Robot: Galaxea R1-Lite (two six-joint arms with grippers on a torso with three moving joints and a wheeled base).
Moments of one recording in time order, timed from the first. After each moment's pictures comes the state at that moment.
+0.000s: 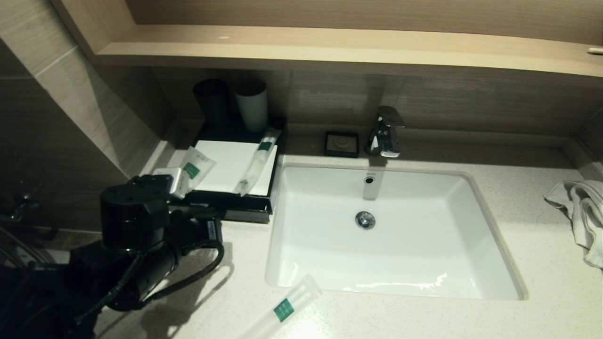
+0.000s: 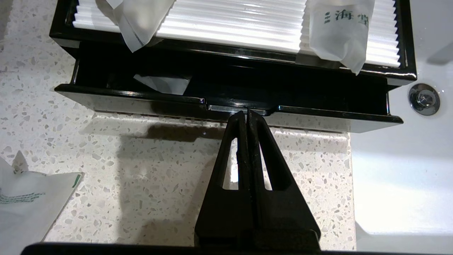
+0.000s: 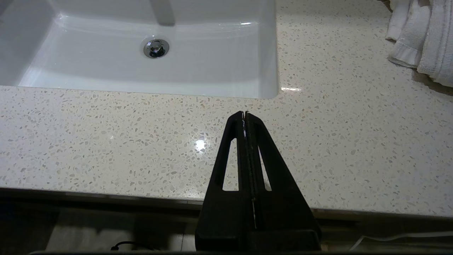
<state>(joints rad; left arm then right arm) -0.49 1.65 -0.51 -0.87 0.34 -0.19 0.00 0.00 0.00 0.00 0.00 0.00</state>
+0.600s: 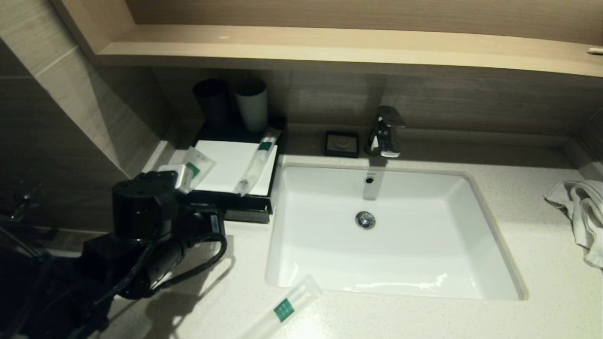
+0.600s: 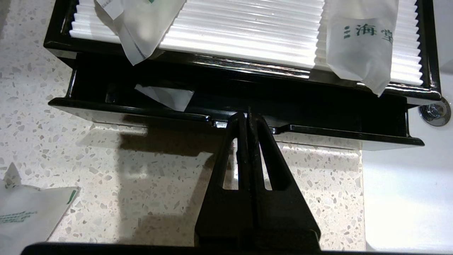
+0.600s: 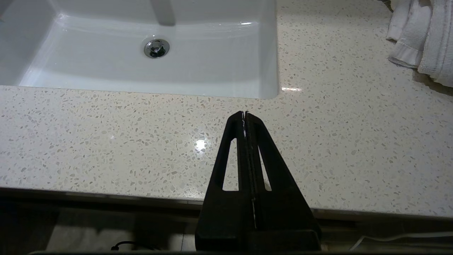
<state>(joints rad) -0.47 1.70 -0.56 -0.87 0.33 -0.20 0.00 0.00 0.00 0.00 0.00 0.00</state>
